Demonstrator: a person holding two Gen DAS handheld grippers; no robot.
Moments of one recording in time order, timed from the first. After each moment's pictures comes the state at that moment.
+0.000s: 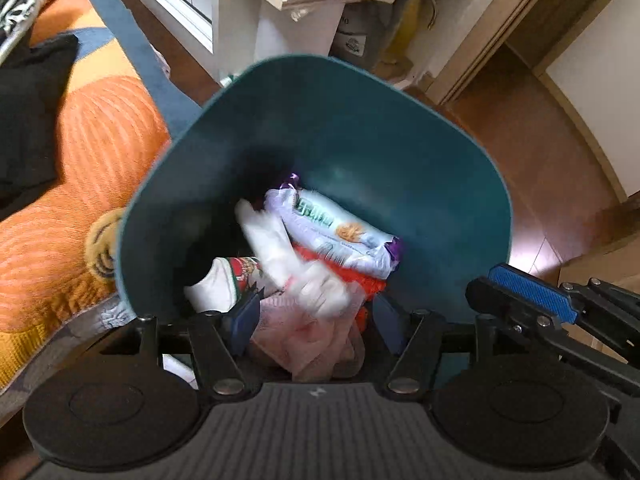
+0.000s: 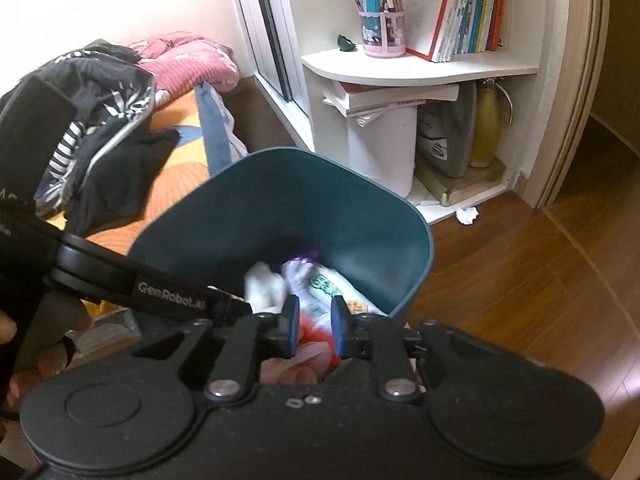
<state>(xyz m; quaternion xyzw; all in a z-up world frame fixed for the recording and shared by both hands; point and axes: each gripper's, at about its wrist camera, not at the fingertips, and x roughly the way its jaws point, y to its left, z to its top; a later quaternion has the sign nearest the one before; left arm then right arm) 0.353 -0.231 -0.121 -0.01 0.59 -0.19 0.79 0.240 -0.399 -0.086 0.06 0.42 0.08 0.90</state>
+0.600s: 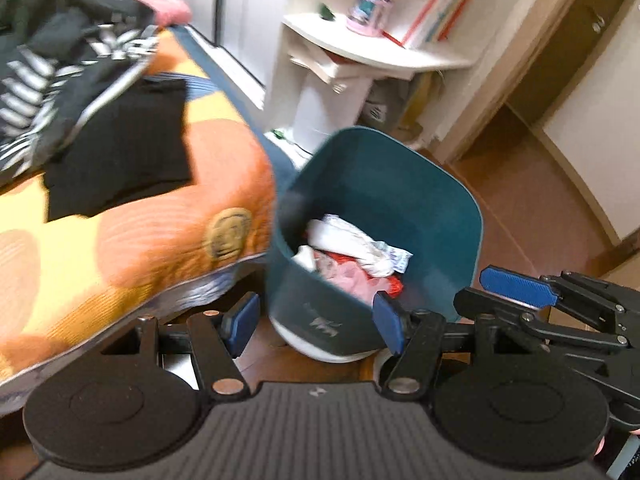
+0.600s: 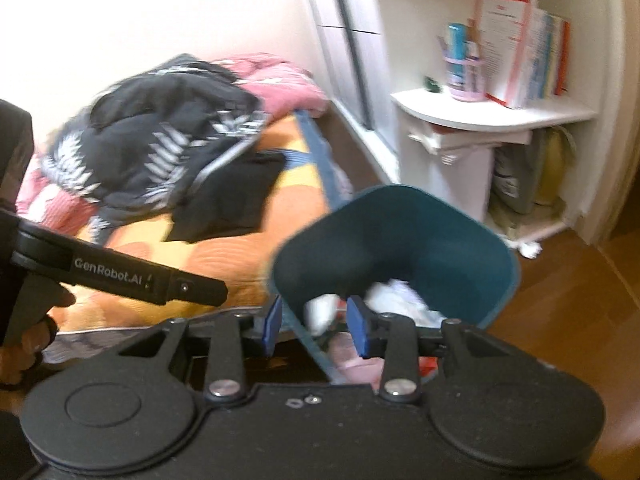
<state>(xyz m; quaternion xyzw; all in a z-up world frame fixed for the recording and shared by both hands) 0.268 -0.117 -0.021 -0.04 0.51 -0.16 0.84 0.190 -0.339 -0.023 0.07 0.38 0.20 0.90</state>
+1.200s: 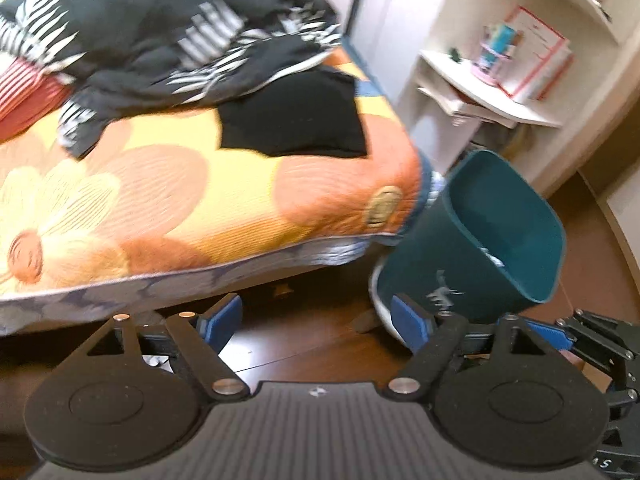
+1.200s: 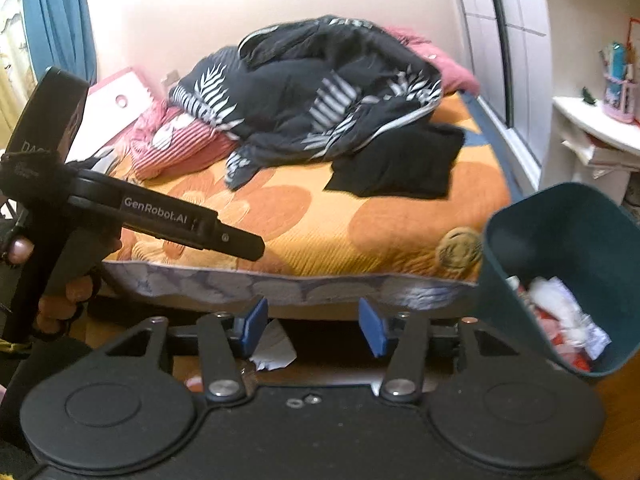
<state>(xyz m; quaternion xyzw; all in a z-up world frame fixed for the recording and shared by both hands) 0.185 0.026 -0.029 -0.11 0.50 -0.02 0.86 0.145 -0.217 -0.040 0.02 0.39 0.35 0.85</state>
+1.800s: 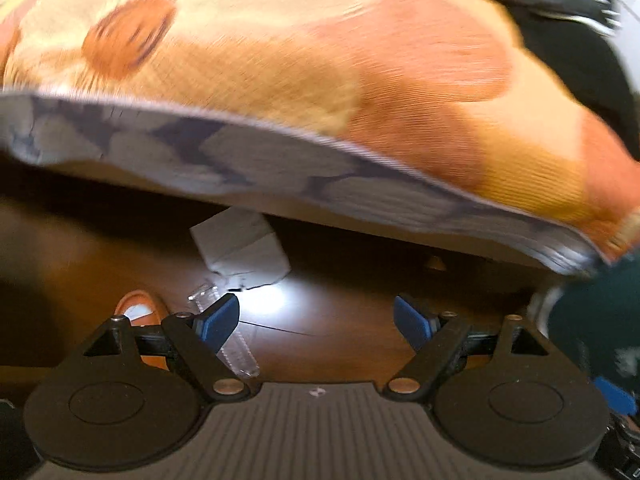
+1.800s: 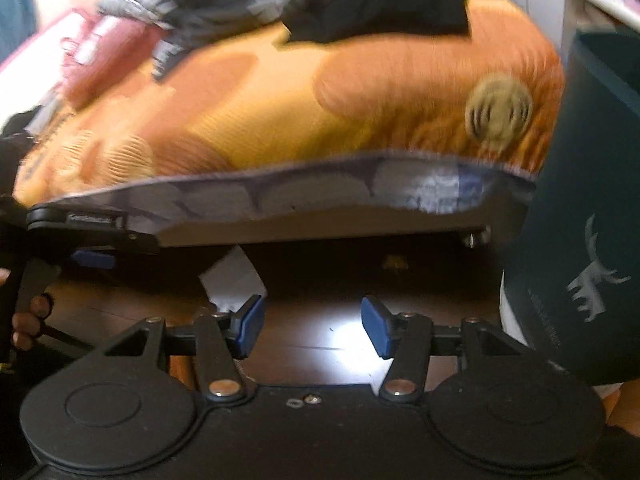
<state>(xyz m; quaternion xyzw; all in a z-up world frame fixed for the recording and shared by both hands) 0.181 0.174 -0.238 -0.23 0.55 0.19 0.78 0.205 -0.147 -0.208 0.00 0.52 0.29 0.81</state>
